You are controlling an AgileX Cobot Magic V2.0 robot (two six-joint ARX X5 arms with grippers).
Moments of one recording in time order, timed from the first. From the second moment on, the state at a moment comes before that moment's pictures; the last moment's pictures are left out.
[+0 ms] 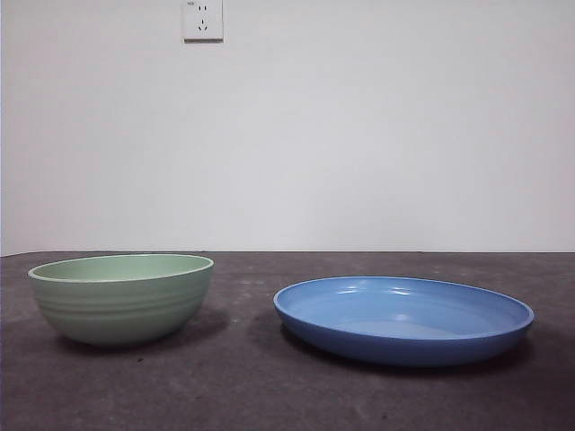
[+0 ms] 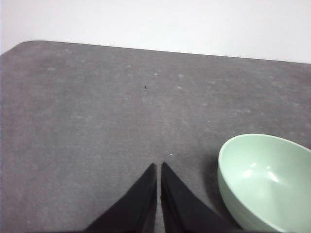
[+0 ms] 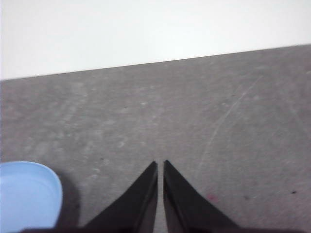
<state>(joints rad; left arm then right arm) -0.11 0.01 0.04 -0.18 0.03 -0.13 -0.07 0.00 0.02 -0.12 -0.09 0.19</state>
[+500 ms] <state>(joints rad) -0.14 0.31 0.35 -0.23 0.06 -0.34 -0.07 0.23 0.34 -0.28 -0.27 0.48</state>
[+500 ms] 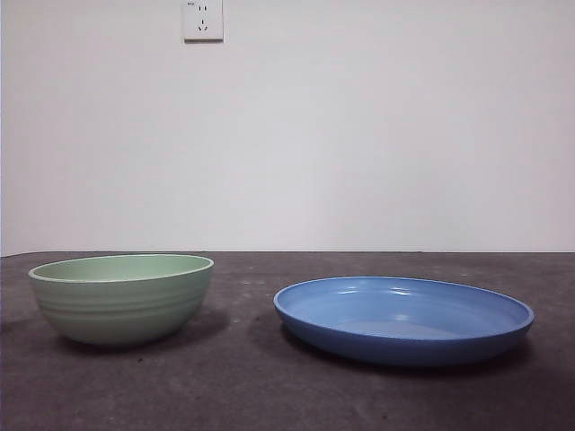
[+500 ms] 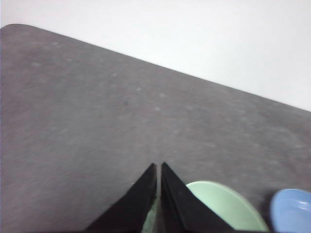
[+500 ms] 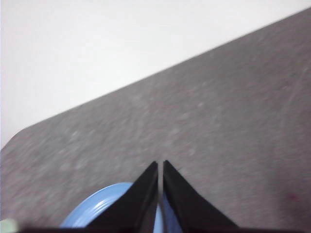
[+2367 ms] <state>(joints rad) -0.27 0.93 0.85 -0.61 0.43 -0.21 0.20 0.71 0.83 -0.67 -0.68 0.13</state>
